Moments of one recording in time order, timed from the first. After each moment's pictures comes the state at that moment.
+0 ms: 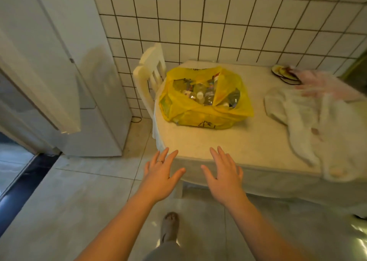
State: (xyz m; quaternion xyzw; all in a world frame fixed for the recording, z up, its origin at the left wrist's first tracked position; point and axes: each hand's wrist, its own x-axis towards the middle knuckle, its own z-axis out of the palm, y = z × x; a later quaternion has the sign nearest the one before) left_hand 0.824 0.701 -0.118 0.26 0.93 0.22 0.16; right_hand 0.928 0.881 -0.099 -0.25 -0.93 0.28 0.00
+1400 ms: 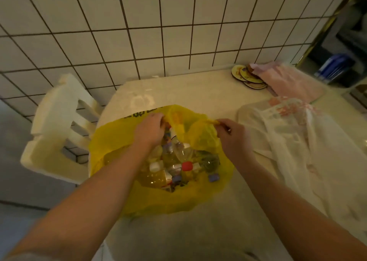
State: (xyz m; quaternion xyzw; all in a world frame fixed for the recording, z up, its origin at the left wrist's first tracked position) left_hand 0.427 1.073 -0.116 0.38 0.90 0.20 0.07; right_hand 0.649 1.201 -0.072 -0.37 -0.81 0.37 0.27
